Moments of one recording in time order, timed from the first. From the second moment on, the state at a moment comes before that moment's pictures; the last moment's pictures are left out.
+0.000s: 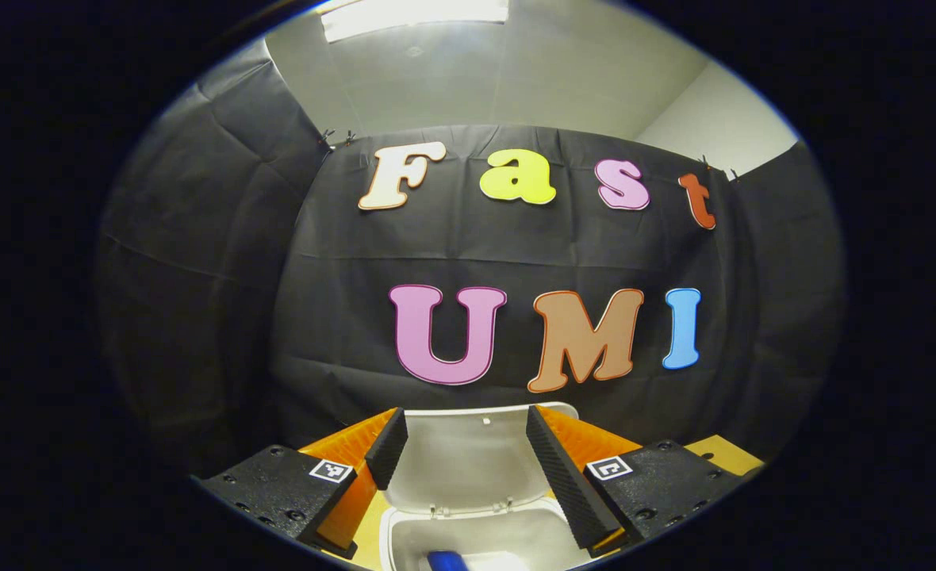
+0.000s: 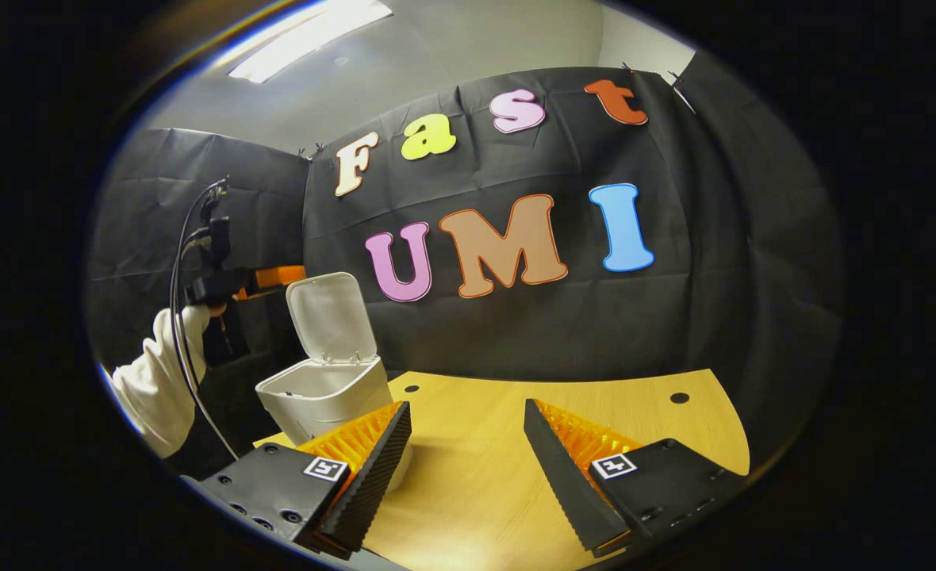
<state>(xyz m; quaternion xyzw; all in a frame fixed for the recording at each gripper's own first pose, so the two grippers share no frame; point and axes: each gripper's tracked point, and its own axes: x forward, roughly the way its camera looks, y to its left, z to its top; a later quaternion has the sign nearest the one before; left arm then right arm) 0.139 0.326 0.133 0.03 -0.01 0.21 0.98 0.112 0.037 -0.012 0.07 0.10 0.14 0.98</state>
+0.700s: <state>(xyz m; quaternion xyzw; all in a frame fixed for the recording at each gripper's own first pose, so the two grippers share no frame) 0.197 0.352 0.109 0.02 0.09 0.19 0.98 0.092 0.039 -0.033 0.06 0.13 0.12 0.98</state>
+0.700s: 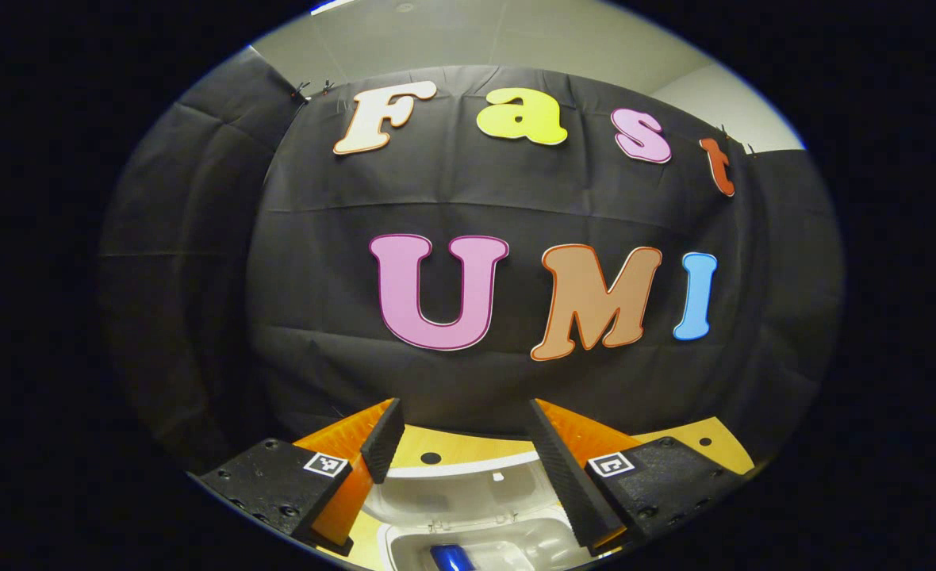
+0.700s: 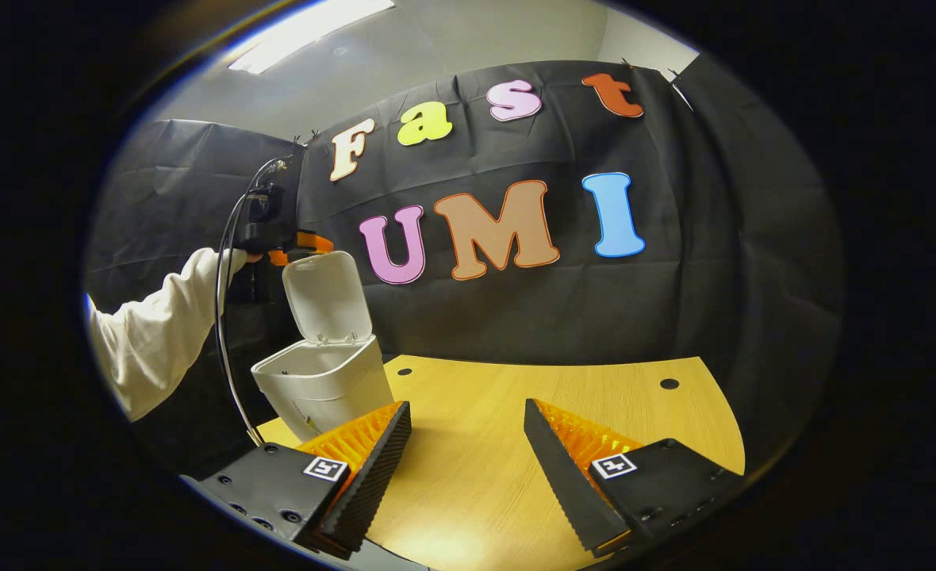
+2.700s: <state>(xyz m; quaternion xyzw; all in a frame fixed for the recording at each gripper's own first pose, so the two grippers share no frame) 0.064 0.264 -0.048 0.05 0.03 0.24 0.97 0.103 0.072 -0.058 0.08 0.15 0.15 0.97</state>
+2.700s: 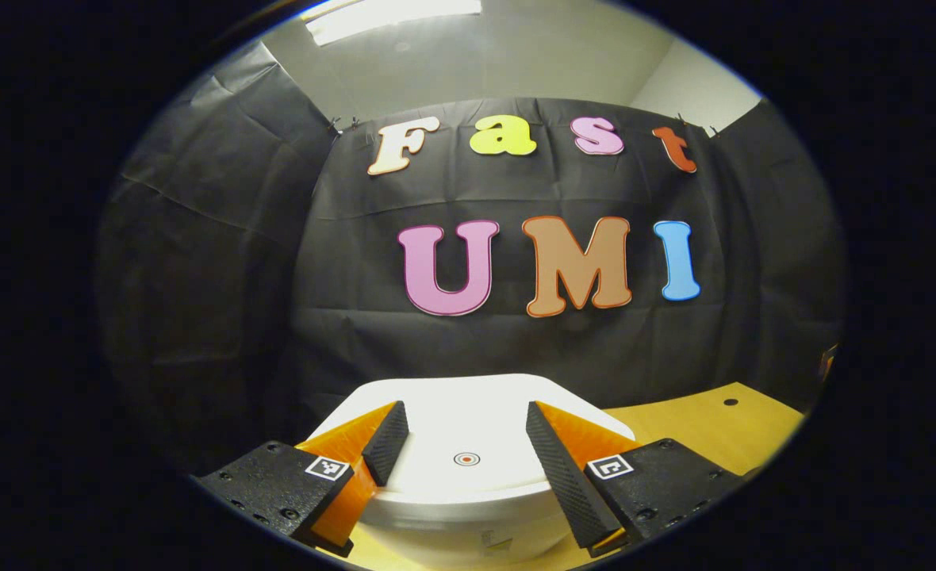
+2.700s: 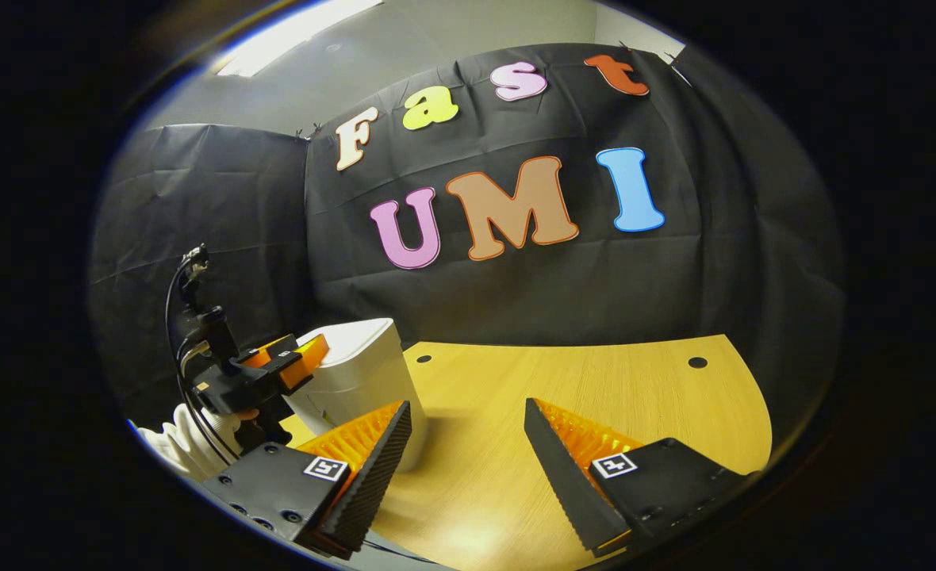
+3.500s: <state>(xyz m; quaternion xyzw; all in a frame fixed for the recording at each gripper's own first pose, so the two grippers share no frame) 0.059 0.196 0.015 0.01 -0.02 0.20 0.98 0.101 0.068 -0.049 0.05 0.13 0.14 0.98</state>
